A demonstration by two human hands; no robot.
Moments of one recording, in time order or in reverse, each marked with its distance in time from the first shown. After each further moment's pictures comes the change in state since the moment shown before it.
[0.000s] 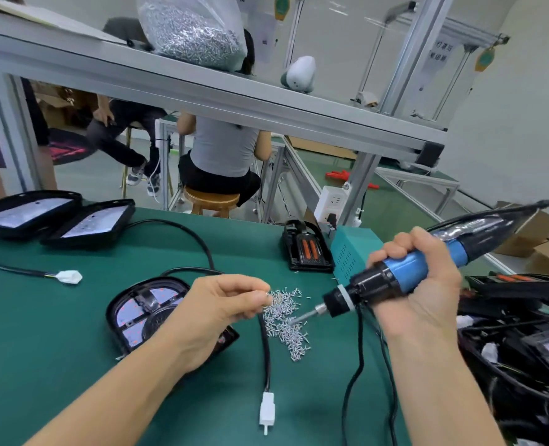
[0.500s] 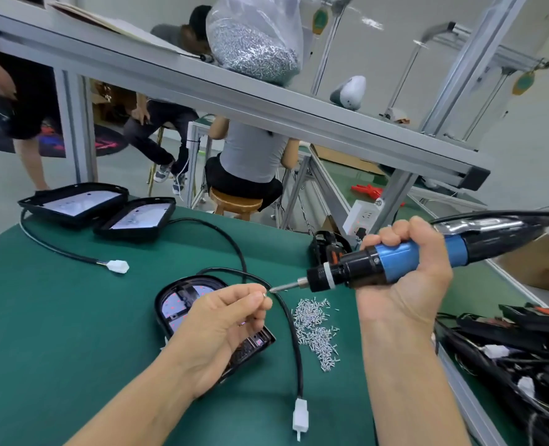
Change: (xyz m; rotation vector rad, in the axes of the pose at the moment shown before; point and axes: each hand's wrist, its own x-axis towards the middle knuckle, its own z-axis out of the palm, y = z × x) left_hand -0.035 0.004 -0.031 -0.336 0.111 -0.010; right_hand -0.017 0.055 0.062 0.053 -0.088 -0.100
